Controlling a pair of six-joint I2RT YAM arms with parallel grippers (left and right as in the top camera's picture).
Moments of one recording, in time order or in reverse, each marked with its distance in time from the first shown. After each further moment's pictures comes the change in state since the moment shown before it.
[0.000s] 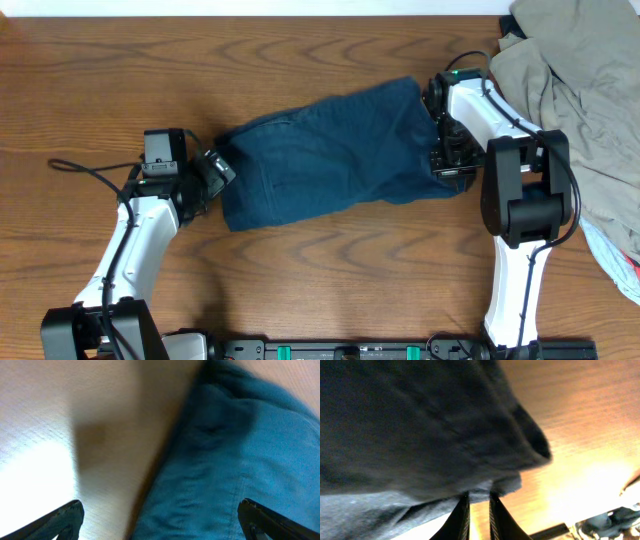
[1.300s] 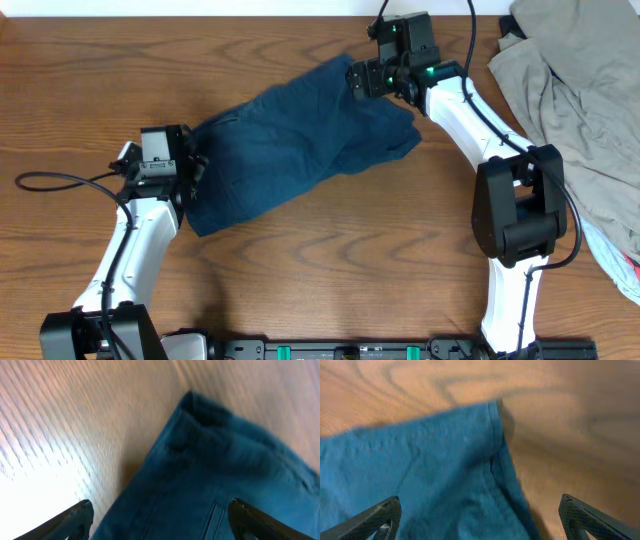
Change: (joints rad) left arm 0.000 -0.014 0.002 0.029 -0.371 -0.311; right arm 0.141 -0.107 0.033 1.016 -0.439 -0.211
